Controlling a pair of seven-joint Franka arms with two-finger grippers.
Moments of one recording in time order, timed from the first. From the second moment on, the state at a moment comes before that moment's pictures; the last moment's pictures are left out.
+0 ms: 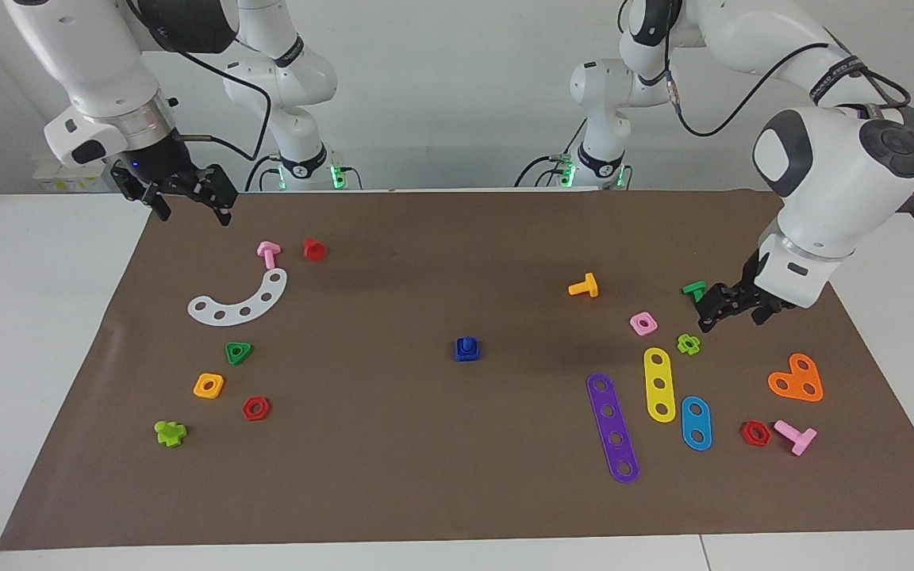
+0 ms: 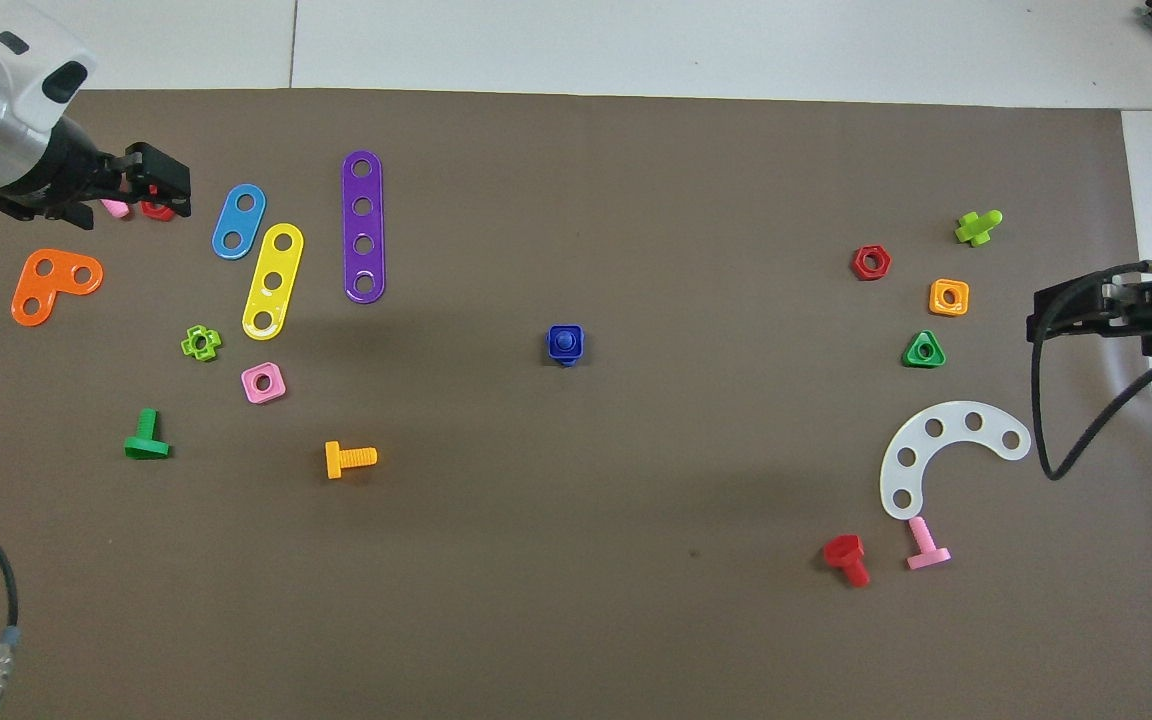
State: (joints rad) left arm -0.05 0.35 -0.01 -1.34 0.02 1.70 -0.11; right arm 0.10 0.00 -0.10 -1.58 0.00 1.55 0.13
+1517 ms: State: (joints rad) left arm -0.06 0.08 -0.03 -1.56 -0.03 1.66 -0.10; right arm 0.10 0.00 -0.10 -1.58 0.00 1.55 0.13
